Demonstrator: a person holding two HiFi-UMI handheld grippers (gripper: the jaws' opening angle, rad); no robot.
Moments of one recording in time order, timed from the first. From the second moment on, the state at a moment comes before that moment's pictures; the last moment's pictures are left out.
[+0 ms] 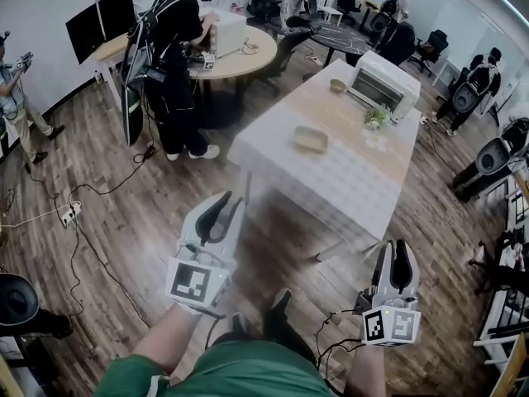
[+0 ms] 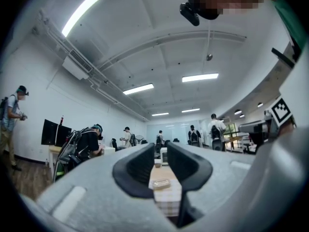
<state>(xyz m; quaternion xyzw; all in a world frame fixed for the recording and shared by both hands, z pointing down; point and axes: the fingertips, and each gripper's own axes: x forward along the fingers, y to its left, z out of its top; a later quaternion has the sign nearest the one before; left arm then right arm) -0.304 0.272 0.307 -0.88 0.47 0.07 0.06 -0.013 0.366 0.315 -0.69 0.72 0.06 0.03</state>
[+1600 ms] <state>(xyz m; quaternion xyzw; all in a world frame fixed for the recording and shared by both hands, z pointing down) -0.119 0.051 0.330 -0.86 0.52 -0.02 0.04 0.166 0.119 0.337 -0.64 0.77 0.03 0.05</state>
